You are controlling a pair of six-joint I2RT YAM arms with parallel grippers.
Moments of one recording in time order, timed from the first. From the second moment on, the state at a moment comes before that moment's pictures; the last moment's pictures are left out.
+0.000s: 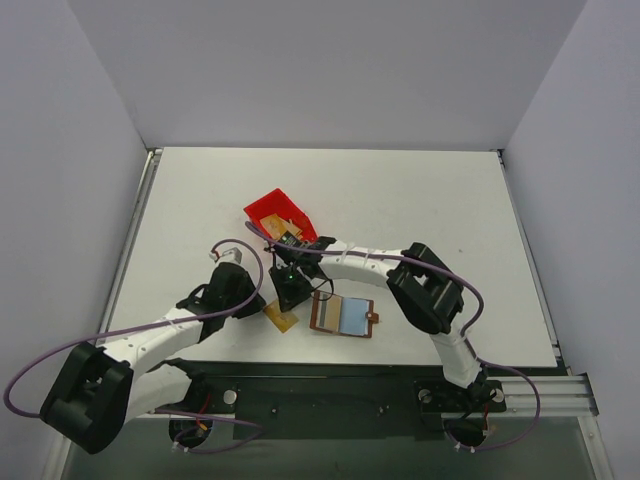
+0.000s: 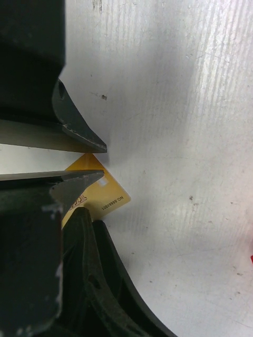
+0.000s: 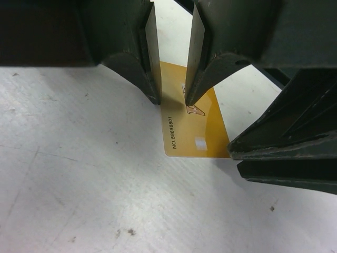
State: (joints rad) left arm -0.50 1.10 0.38 -0.10 -0.07 -0.78; right arm 0.96 2.10 1.46 -0.52 -0.22 0.44
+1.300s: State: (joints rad) left arm -0.55 0.97 0.23 -0.02 -0.01 -0.84; right arm 1.00 1.99 1.25 -0.32 -0.31 0.54
